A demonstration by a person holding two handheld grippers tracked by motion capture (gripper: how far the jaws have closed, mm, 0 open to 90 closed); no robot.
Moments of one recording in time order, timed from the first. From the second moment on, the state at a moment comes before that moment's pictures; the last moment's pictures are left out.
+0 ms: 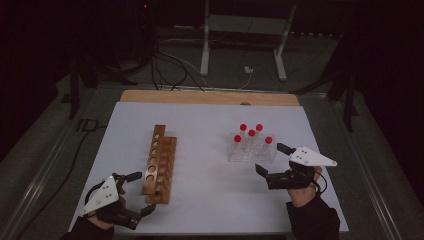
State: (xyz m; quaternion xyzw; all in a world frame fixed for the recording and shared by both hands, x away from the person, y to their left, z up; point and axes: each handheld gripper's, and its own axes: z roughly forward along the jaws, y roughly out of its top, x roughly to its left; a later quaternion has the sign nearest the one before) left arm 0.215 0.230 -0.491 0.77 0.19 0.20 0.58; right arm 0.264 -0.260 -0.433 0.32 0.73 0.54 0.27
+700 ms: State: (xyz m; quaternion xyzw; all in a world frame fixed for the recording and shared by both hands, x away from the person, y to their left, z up) left arm 0.215 0.229 -0.491 0.77 0.19 0.20 0.58; right arm 0.306 -0.281 -0.451 0.42 0.72 0.48 0.28
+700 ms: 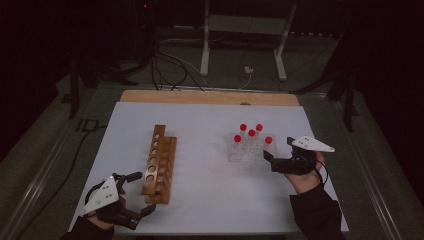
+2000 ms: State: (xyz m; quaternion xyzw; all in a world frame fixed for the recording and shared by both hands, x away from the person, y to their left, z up) left arm 0.214 0.229 -0.491 0.77 0.20 0.21 0.58; right arm 0.344 -0.266 -0.480 0.45 0.75 0.42 0.25
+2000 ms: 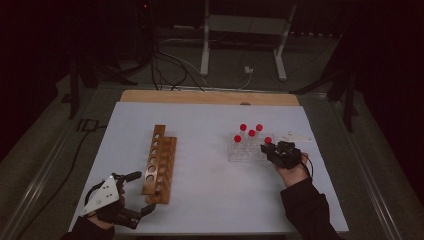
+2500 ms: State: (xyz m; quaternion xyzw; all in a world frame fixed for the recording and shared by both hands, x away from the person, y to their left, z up) left arm 0.216 0.228 -0.490 0.77 0.19 0.19 0.58; right arm 0.341 -0.265 -0.473 0.45 0.75 0.41 0.27
